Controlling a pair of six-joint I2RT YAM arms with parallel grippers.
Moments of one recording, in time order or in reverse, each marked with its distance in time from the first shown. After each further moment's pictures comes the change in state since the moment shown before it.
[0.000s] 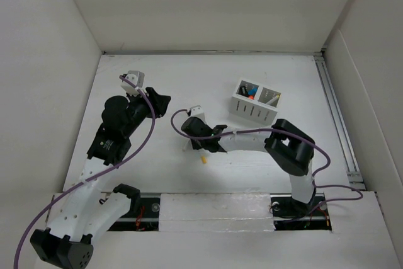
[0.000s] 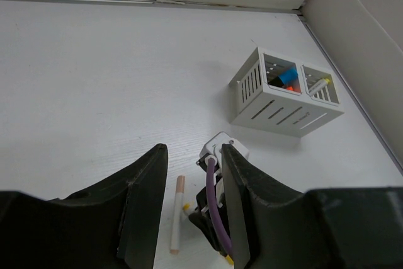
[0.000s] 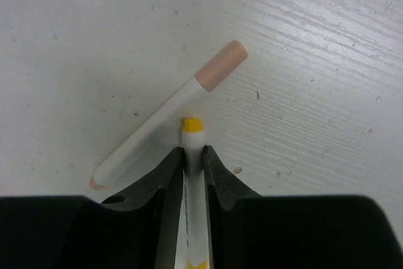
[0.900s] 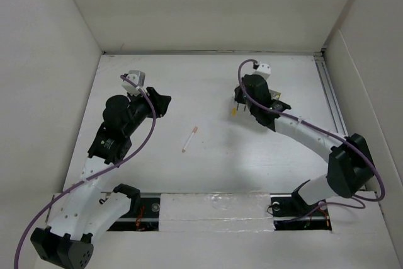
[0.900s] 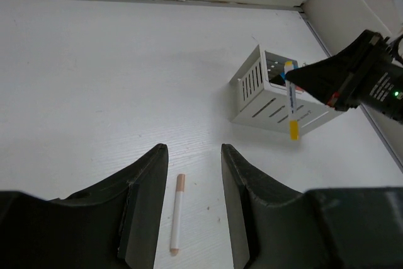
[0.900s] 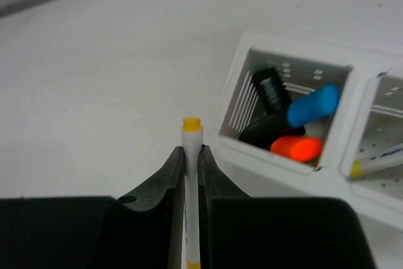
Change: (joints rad) left arm 0.000 0.011 0.000 0.000 0.002 0.000; right arm -0.418 -0.477 -0.172 0.146 0.039 0.011
